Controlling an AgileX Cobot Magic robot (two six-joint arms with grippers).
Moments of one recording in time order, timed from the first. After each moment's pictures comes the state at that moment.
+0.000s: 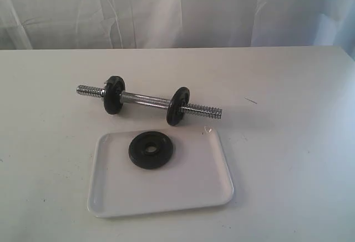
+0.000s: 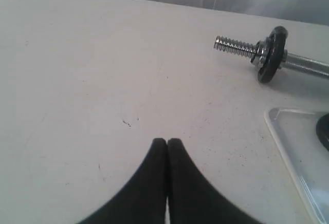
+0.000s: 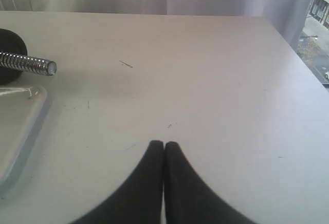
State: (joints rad) left arm 0.06 0.00 0.02 -0.34 0.33 0.18; right arm 0.03 0.03 0.00 0.05 0.34 -0.02
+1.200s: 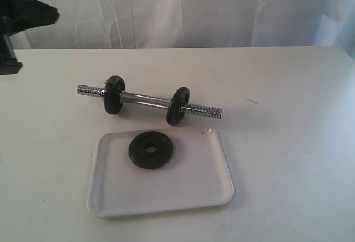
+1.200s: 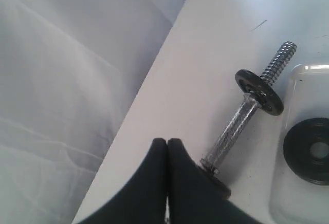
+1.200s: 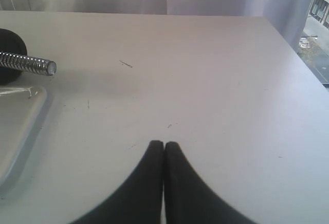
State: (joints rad) left arm -0.10 1.20 -1.02 -1.10 0.70 1.96; right arm 0.03 0.03 0.00 0.05 0.34 -0.02
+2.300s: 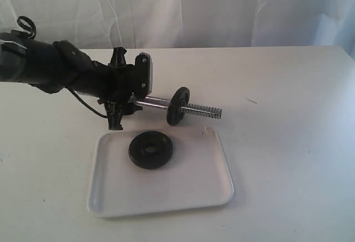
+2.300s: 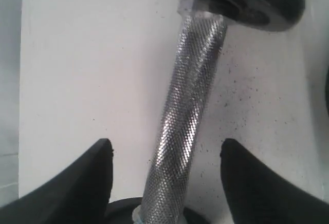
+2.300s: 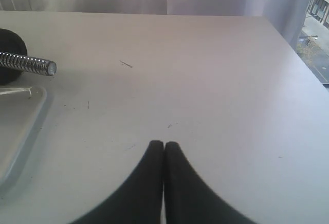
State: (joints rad) left arm -0.47 1.95 -1.25 -0.88 0.21 2.11; right arm 0.03 0.03 0.00 0.05 0.34 -0.02
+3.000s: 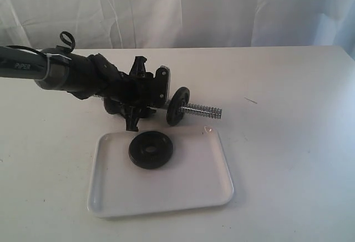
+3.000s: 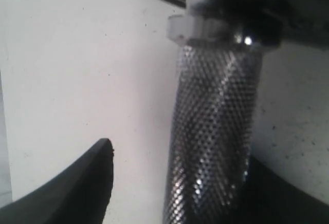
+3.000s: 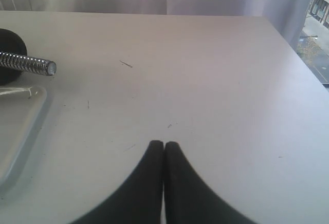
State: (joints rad) left arm -0.50 2.17 -1.45 -0.80 0.16 2.11; right arm 0.03 0.03 0.00 0.05 0.34 -0.02
